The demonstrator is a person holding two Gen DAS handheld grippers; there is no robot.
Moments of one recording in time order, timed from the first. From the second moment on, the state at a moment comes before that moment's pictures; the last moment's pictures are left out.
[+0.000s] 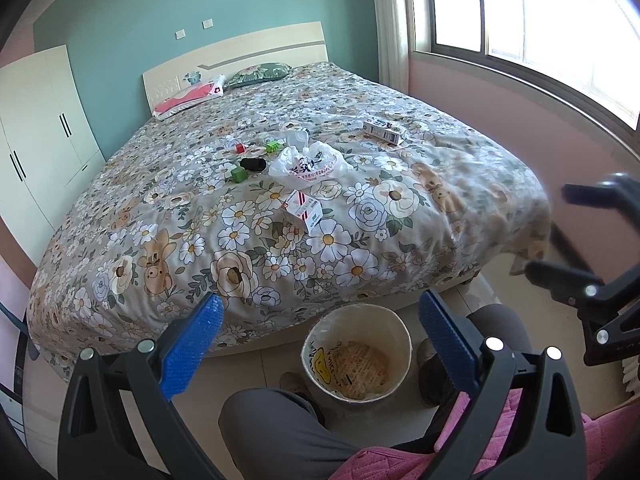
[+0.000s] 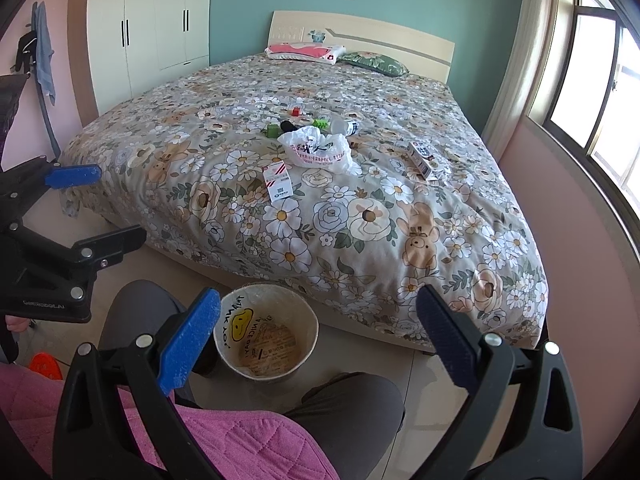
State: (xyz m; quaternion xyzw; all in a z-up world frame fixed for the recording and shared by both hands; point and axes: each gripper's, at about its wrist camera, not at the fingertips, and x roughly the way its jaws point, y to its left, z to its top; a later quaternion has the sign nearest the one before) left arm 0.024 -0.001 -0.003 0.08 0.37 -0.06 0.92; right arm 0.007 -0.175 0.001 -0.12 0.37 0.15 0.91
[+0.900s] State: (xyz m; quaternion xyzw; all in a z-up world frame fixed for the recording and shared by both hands) left arm 0.217 0.028 -0.082 -0.09 0.49 -0.04 0.86; right arm 0.267 -0.152 -0.018 -0.11 0.38 0.17 0.90
